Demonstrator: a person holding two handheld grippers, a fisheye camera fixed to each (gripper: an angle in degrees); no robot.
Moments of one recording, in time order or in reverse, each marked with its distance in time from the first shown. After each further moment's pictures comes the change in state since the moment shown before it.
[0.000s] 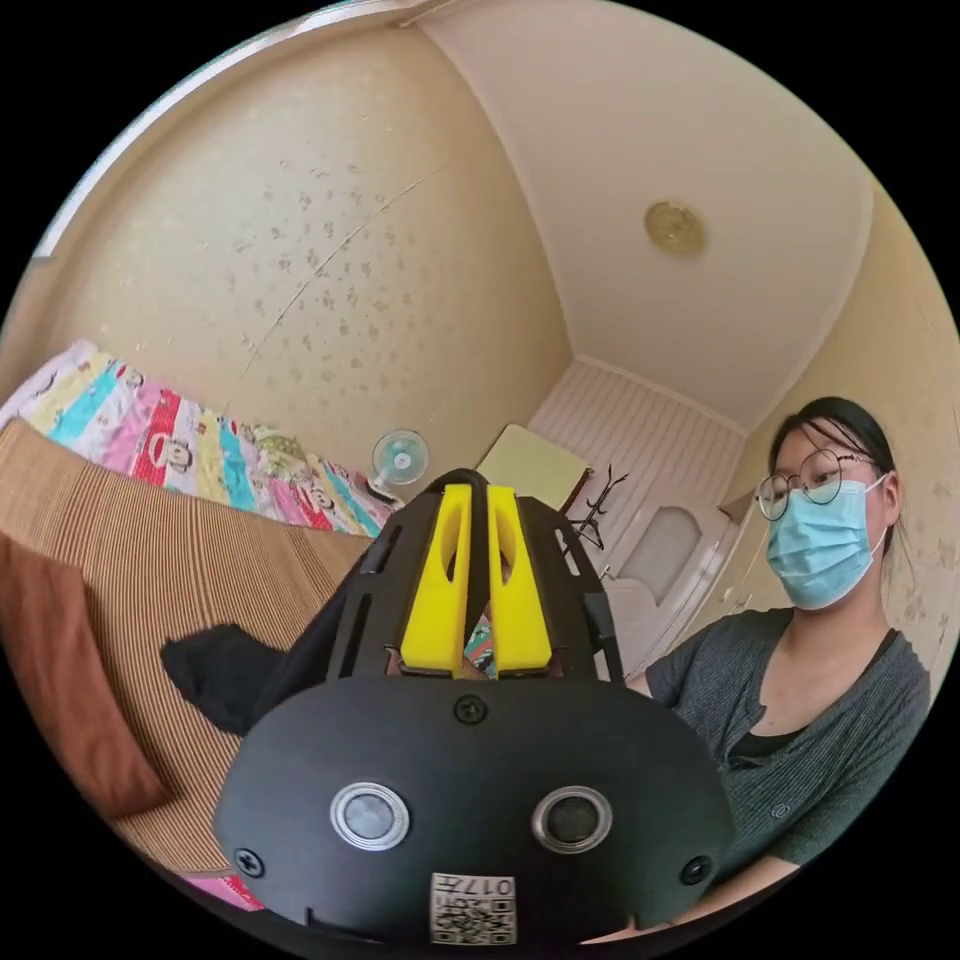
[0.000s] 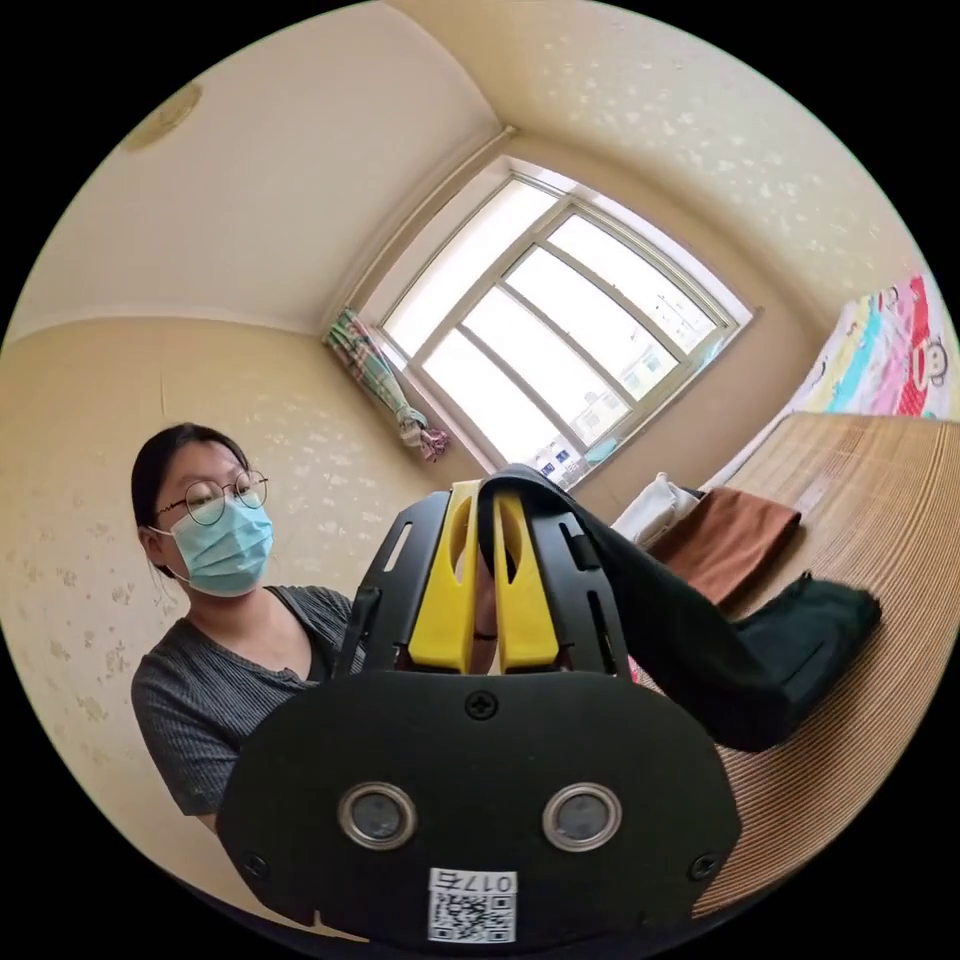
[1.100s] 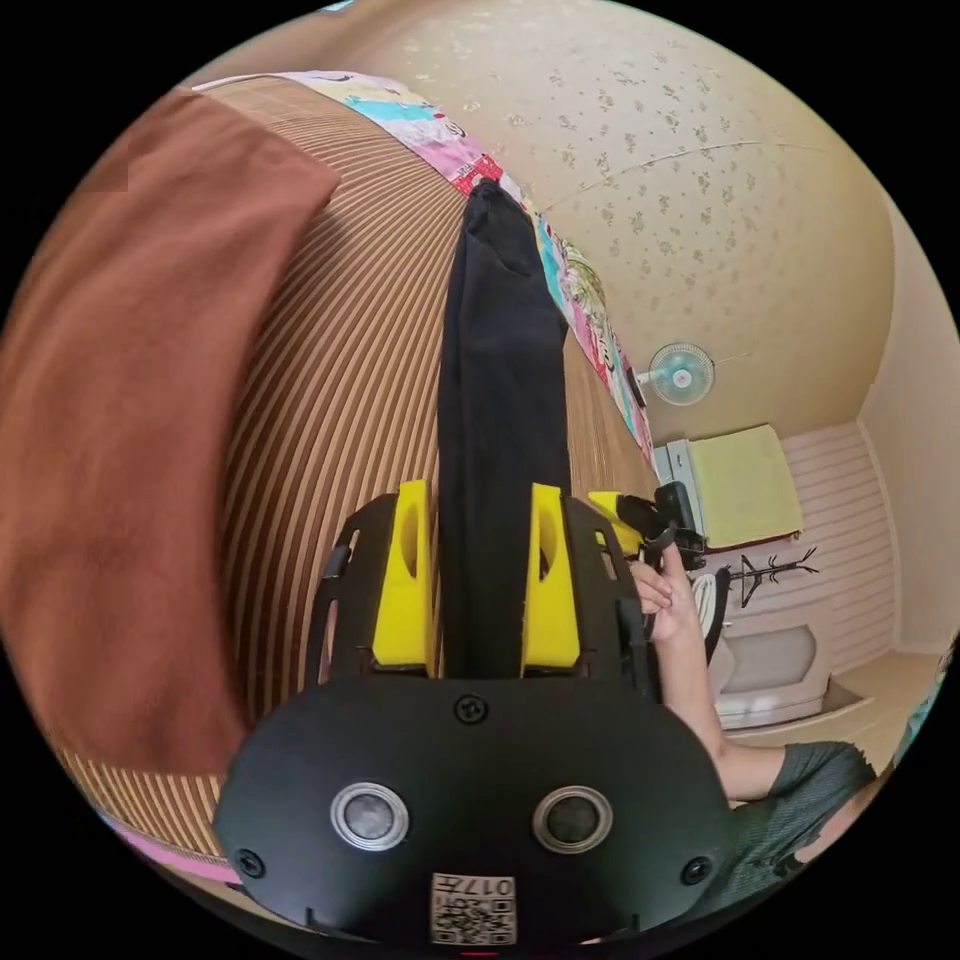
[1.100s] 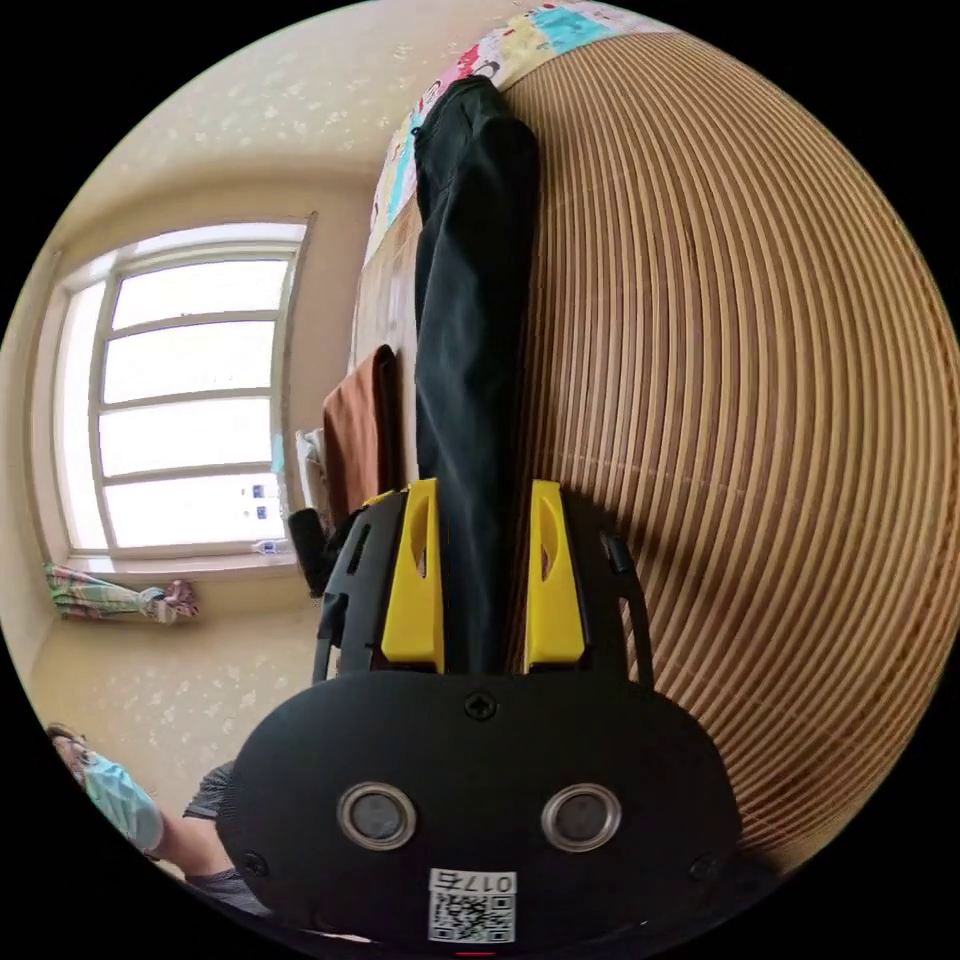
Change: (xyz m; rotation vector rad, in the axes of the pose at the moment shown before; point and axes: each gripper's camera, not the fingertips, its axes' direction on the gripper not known) left arm -0.389 0.144 0.093 -0.348 -0.541 -0.682; right arm 0.429 0.067 -0.012 -0.078 0.681 0.915
